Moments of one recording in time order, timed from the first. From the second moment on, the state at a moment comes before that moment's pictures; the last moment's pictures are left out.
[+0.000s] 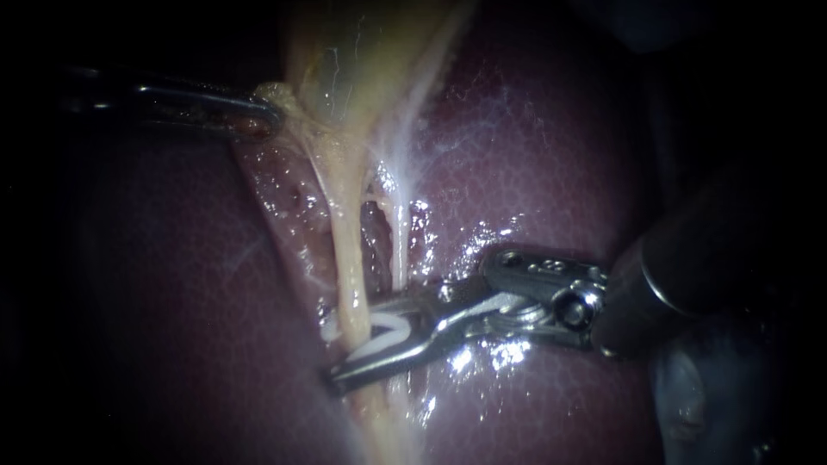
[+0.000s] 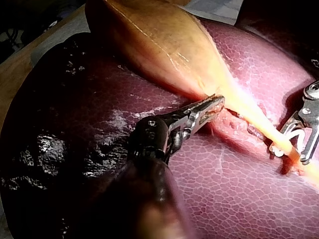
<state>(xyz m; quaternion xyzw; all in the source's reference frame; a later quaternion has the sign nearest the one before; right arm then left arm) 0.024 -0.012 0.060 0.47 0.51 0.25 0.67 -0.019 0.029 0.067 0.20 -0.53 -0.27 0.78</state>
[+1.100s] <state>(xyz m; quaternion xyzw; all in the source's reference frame) 0.026 -0.014 0.059 0.51 0.53 0.26 0.63 -0.019 0.029 0.067 0.20 -0.52 -0.28 0.78</state>
